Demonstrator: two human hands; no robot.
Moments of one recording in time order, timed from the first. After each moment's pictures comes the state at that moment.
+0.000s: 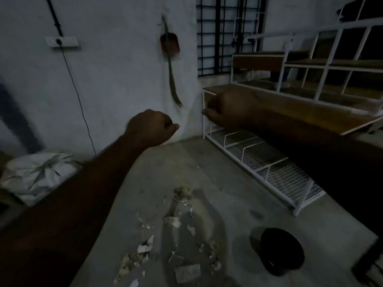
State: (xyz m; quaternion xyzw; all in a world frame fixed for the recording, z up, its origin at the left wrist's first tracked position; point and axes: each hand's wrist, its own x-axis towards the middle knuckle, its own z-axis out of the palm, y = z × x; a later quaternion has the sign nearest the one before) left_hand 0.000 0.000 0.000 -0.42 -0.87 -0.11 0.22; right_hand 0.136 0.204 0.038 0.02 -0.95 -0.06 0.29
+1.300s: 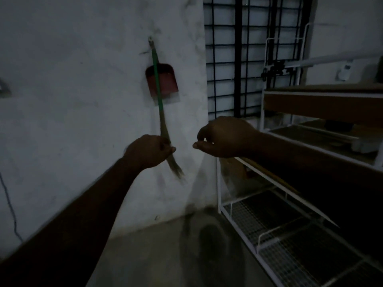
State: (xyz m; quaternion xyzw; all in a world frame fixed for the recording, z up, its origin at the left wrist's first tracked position) left_hand -0.874 0.651 0.044 -0.37 -0.91 -0.10 0.19; right_hand -0.721 0.847 0.083 0.10 -0.95 -0.07 0.27
